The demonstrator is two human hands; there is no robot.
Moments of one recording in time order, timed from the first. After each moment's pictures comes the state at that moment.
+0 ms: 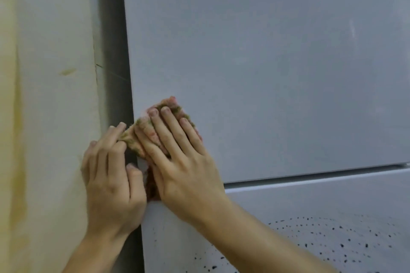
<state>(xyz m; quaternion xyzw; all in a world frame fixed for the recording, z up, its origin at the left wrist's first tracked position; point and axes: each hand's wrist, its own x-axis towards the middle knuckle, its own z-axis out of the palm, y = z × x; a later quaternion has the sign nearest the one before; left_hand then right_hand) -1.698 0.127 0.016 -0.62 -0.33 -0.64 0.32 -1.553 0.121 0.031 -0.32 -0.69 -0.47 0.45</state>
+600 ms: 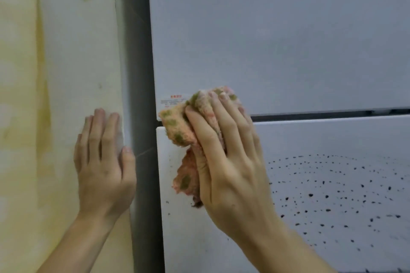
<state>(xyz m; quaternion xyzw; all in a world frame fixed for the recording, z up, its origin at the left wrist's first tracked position) -1.754 0.147 -0.089 -0.59 -0.42 -0.61 0.32 -1.538 0.062 -0.070 -0.29 -0.66 -0.38 0.58</state>
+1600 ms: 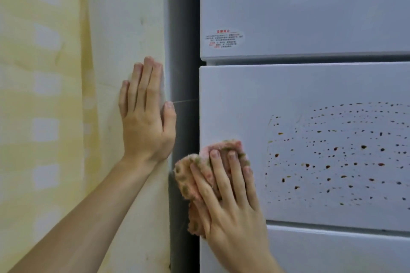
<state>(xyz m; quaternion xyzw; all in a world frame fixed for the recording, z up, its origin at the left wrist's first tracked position) -1.765 0.164 -0.114 -0.60 -0.36 -0.61 0.38 -1.586 0.111 -0.252 -0.42 -0.67 -0.44 0.43</state>
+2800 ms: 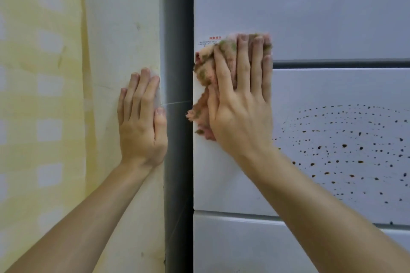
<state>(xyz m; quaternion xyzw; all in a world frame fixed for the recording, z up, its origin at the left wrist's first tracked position) -1.765 0.163 -0.125 -0.61 -0.32 -0.64 0.34 -1.576 0.116 -0.081 -0.43 -0.57 -0.47 0.52</state>
